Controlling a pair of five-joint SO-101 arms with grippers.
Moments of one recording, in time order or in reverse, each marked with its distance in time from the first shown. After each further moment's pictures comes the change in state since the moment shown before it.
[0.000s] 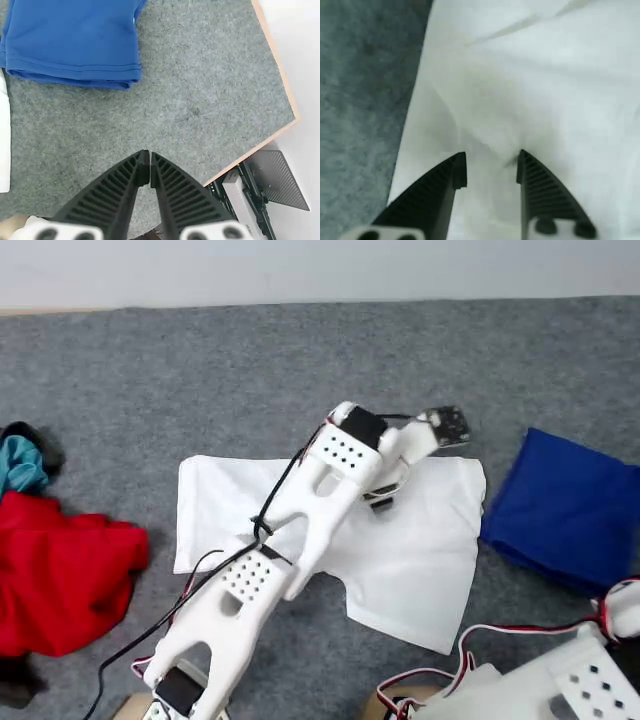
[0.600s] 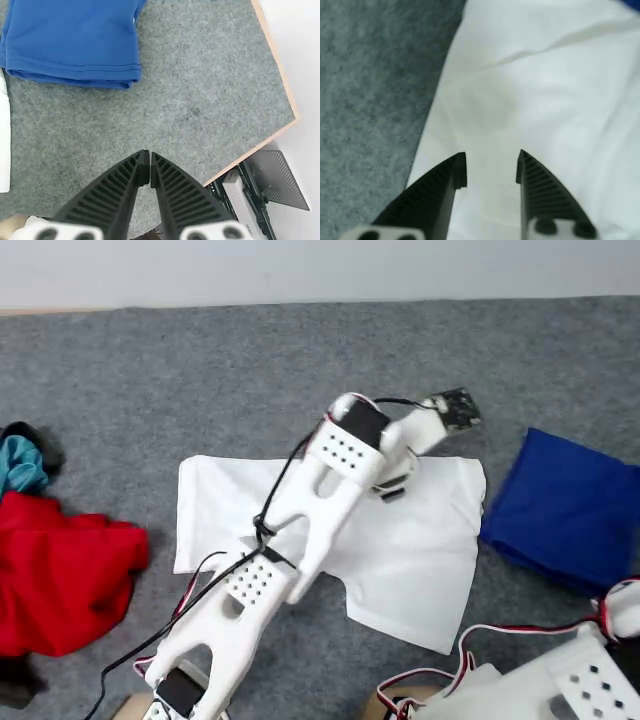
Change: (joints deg) left arm 4.2 -5.0 -5.7 3.8 4.0; right arm 0.0 0.0 0.0 0.0 0.0
